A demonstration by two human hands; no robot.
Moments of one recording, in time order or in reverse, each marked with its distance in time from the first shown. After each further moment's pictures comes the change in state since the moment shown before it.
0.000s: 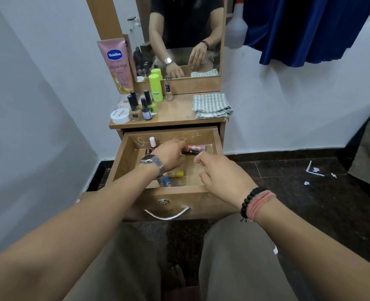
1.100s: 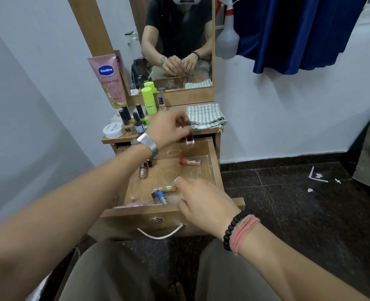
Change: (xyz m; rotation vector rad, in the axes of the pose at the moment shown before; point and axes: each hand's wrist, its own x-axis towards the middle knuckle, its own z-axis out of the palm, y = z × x) left_hand 0.043 0.023 -0.074 -0.247 0.382 0.078; right_hand -0.010 -0.023 0.001 0.006 -0.019 -0.166
